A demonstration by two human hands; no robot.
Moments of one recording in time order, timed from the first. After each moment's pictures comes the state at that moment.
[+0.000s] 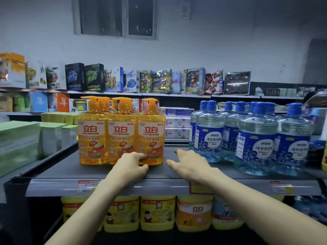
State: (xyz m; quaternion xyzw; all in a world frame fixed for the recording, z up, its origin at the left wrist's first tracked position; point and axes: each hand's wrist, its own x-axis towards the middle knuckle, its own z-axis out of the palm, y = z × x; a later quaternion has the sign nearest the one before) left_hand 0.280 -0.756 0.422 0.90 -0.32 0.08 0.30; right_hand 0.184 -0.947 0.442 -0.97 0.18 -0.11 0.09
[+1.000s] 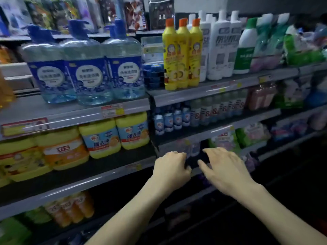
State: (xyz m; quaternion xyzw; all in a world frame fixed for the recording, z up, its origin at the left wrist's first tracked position) left_hand -0.147 -1.166 0.266 0.83 -0.54 -0.04 0.13; right_hand -0.296 -1.260 0.281 -0.93 0.37 -0.08 0.05
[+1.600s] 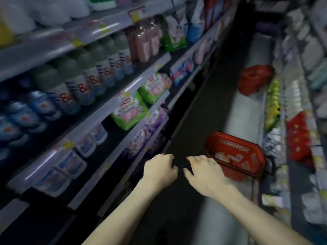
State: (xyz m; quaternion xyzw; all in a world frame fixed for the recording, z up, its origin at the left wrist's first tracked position) left_hand -0.300 -1.379 0.113 0.66 -0.72 -0.21 0.02; right_hand -0.468 -1.370 0.106 -0.78 0.62 0.05 0.10
